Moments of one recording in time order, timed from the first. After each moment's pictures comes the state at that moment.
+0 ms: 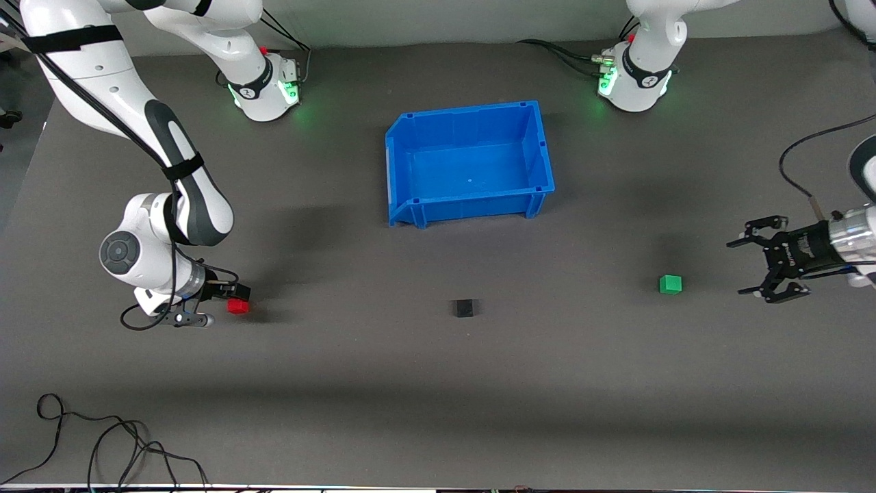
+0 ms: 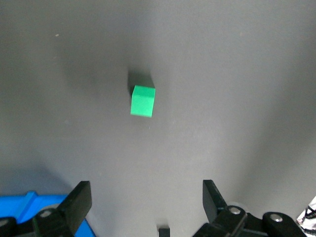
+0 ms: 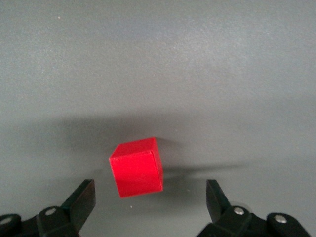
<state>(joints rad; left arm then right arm) 0.16 0.28 0.08 -1.91 -0.54 2.02 -1.08 0.03 0.49 -0.04 -2.03 0.02 2.51 0.07</state>
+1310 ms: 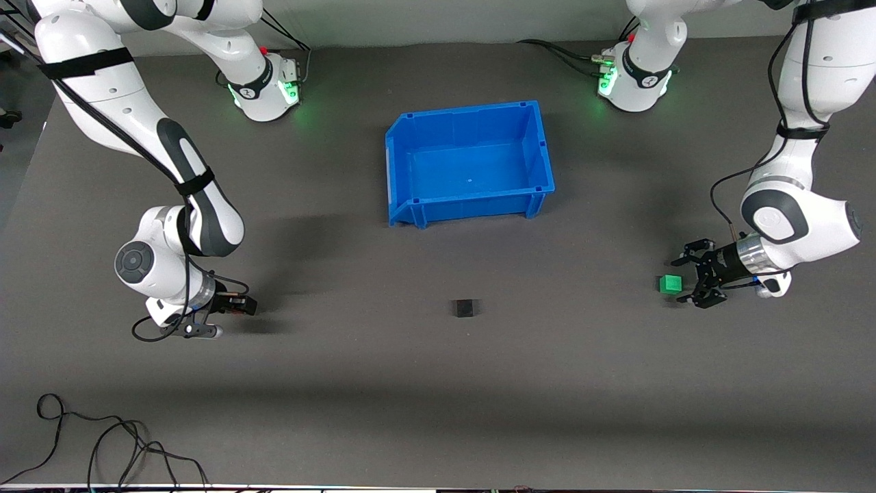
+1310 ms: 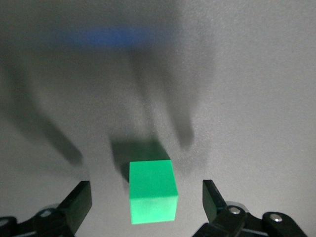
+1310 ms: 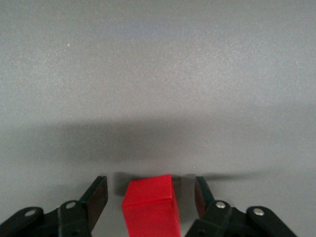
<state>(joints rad) 0.12 0.50 0.06 -2.09 -0.83 2.40 -0.61 0.03 0.57 -0.02 -1.96 0.03 2.57 0.07</state>
